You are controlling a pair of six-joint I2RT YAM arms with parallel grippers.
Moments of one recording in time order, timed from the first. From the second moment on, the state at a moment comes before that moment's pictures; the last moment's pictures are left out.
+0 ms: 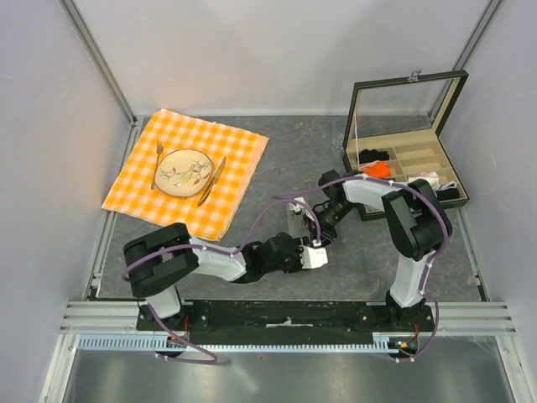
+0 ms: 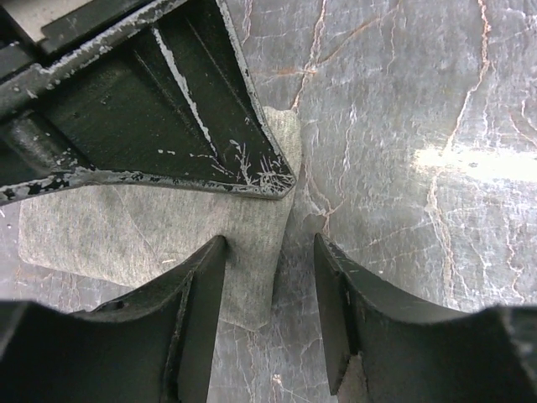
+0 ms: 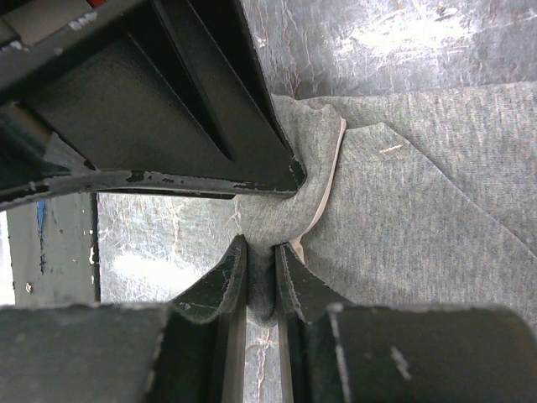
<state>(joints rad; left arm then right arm) -1.17 1.69 0.65 0.48 -0.05 0.44 0.45 1.88 1.12 -0.91 -0.82 -1.05</state>
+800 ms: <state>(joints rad) -1.17 1.71 0.64 0.50 -0.11 0.49 0.45 1.88 1.12 -0.92 -0.82 -1.05</state>
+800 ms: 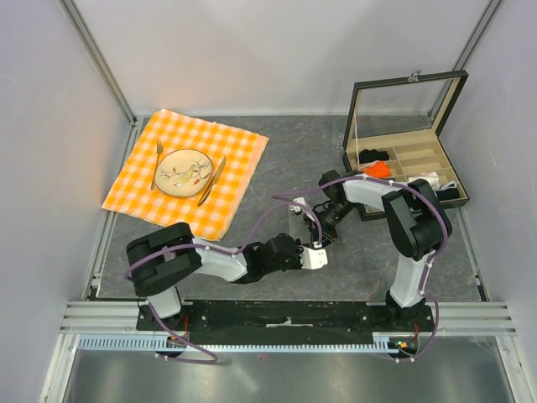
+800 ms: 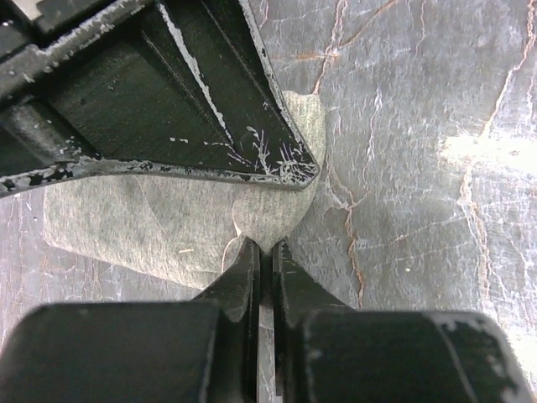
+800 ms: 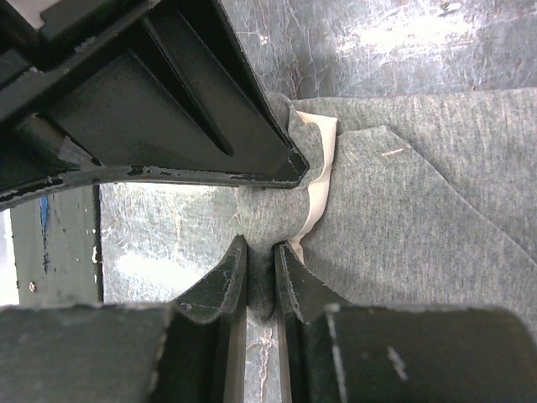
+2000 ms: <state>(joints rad) -0.71 2.12 1.22 -0.10 0.95 -0.20 0.42 1.23 0.70 -0.66 -0.71 -1.25</state>
